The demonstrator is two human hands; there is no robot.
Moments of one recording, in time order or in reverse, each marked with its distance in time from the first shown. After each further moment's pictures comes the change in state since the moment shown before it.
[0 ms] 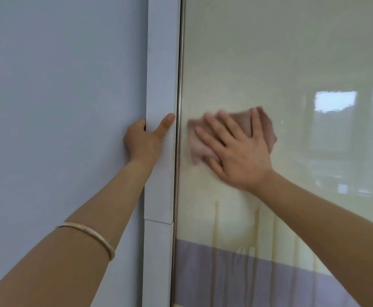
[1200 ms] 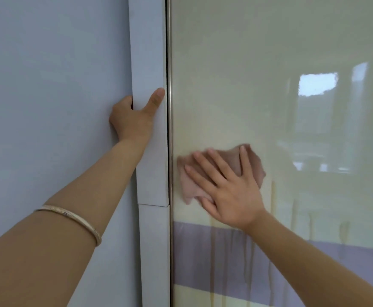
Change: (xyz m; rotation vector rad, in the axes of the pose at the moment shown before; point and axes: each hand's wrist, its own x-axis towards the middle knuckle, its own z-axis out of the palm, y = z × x) left_hand -0.004 0.000 0.000 -0.046 -0.017 0.039; right_hand -0.084 -0.067 -0.002 0.009 -0.101 -0.013
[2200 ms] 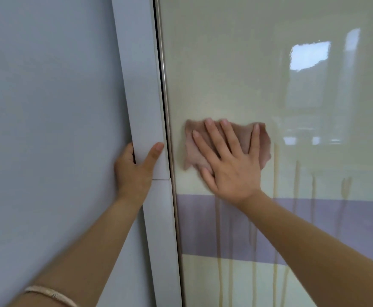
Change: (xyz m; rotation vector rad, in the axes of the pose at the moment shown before) left_hand -0.097 -0.084 -0.026 -0.175 -0.201 -0.153; right_hand -0.014 -0.026 0.011 -0.031 0.021 0.279
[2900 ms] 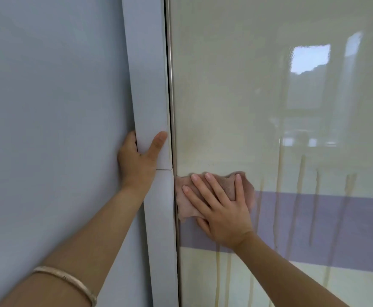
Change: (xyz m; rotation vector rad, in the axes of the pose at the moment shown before) left_hand -0.002 -0.006 0.001 -0.034 0.018 0.030; right_hand -0.087 -0.048 0.006 -0.009 -0.131 -0.188
